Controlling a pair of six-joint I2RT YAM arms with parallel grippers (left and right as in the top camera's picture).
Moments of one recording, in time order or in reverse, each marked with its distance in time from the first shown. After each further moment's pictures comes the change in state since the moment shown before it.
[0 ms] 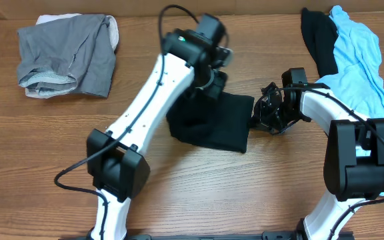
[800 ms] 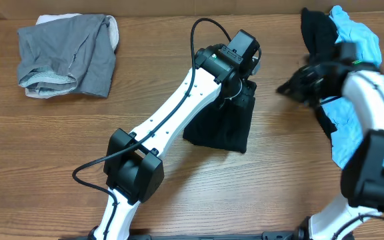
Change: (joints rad) left arm -0.117 0.049 -0.027 0.168 0.027 -0.156; right arm -0.238 -0.071 0.312 -0.214 -0.116 0.005
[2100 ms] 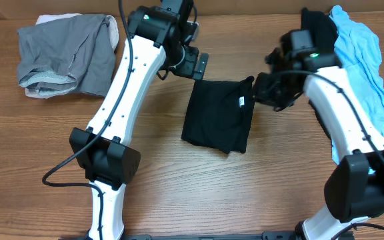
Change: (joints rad) left arm 0.304 0.002 0.250 -0.320 -0.126 0.141; right arm 0.369 -0.070 0.052 -0.143 0.428 0.102
